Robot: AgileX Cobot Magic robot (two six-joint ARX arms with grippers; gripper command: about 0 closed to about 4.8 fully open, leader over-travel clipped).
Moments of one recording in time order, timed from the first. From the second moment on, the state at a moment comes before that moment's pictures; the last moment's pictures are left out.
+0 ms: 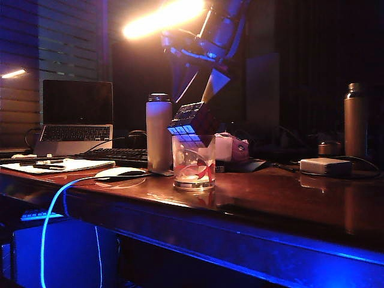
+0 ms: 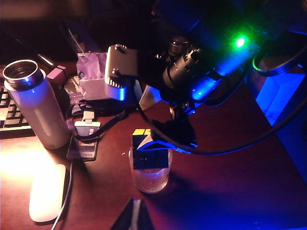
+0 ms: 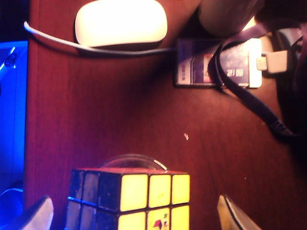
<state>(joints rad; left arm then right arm) -0.29 1.15 1.34 -0.58 0.47 0.21 0.52 2.17 2.27 -1.04 -0.16 -0.29</state>
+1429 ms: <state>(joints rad) -0.29 0.99 1.34 -0.51 0.26 0.13 0.51 1.65 2.28 -0.99 0.15 -0.21</state>
